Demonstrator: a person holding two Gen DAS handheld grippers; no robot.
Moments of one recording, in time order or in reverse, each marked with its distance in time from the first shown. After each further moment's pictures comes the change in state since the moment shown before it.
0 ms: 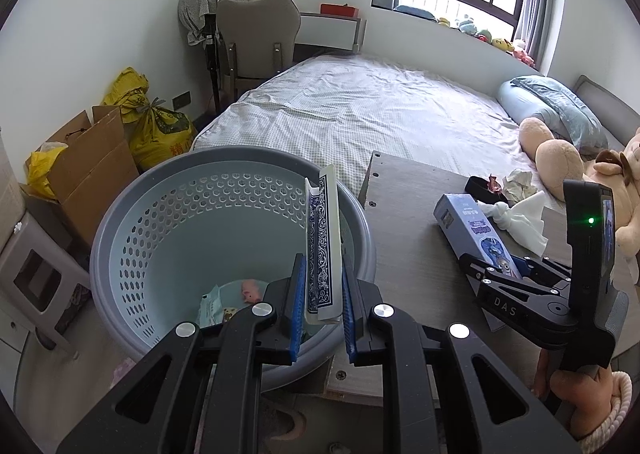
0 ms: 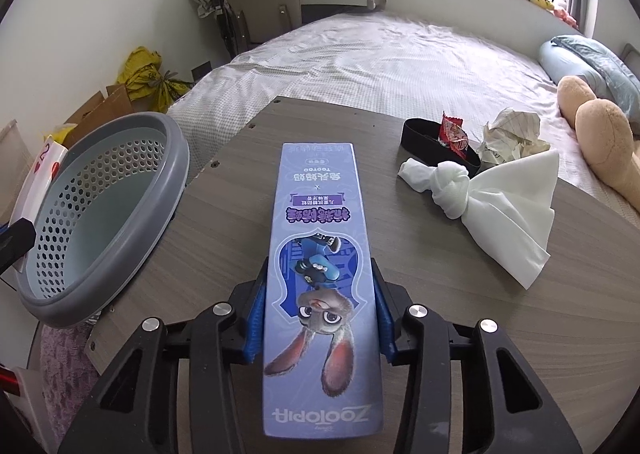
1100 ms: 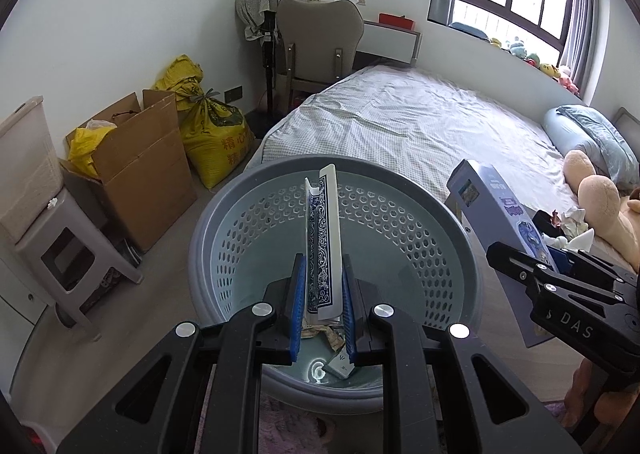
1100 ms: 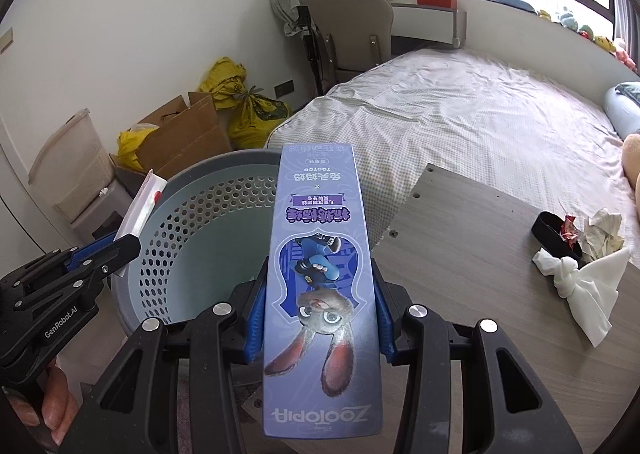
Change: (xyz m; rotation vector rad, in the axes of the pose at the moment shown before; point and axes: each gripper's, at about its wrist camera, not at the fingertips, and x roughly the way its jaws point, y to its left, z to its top) left arm -0.007 0.089 0.008 -0.111 -0.017 0.125; right arm -0.024 0.116 0.040 -0.140 -0.072 0.228
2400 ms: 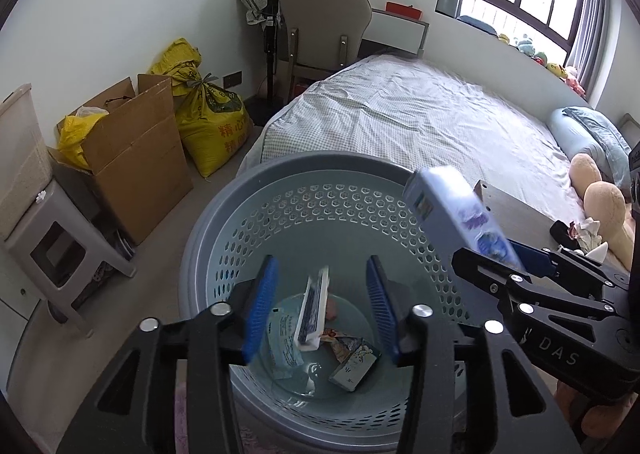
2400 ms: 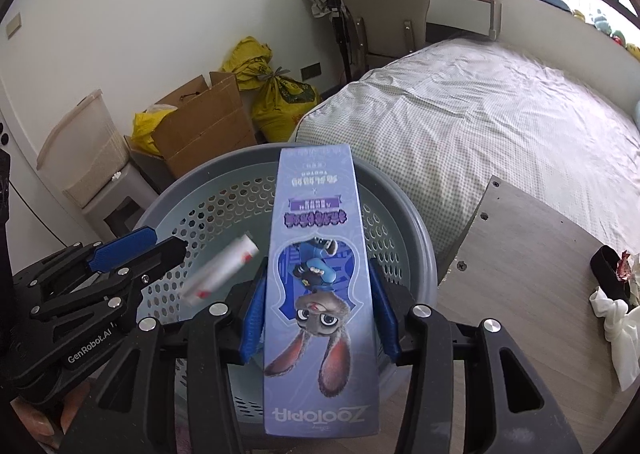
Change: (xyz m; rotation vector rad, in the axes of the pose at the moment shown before) left arm 0.039 0.014 0.019 -0.028 0.045 -0.012; right arm 0.039 0.022 0.022 -0.041 0.052 0.069
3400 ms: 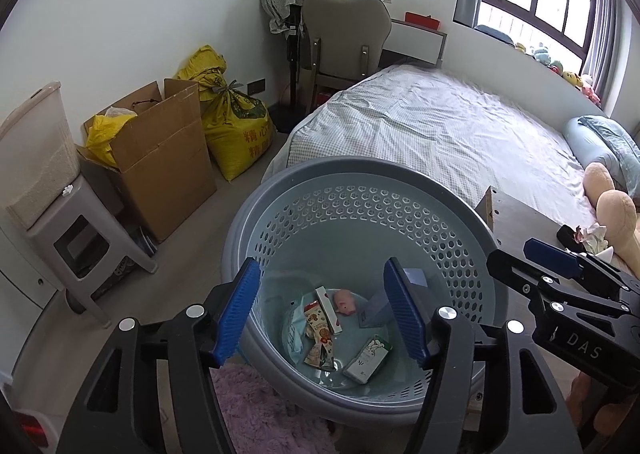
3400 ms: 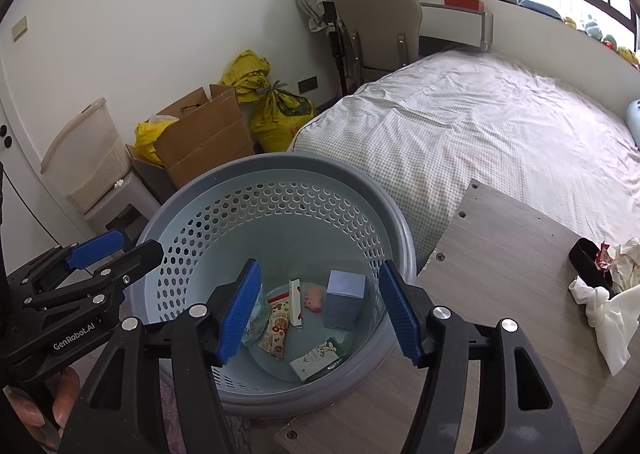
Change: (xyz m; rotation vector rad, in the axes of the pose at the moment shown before) left arm -0.031 0.005 -0.012 -0.026 -0.030 0.073; right arm -0.028 -0.004 -0.012 0.001 -0.038 -0.013
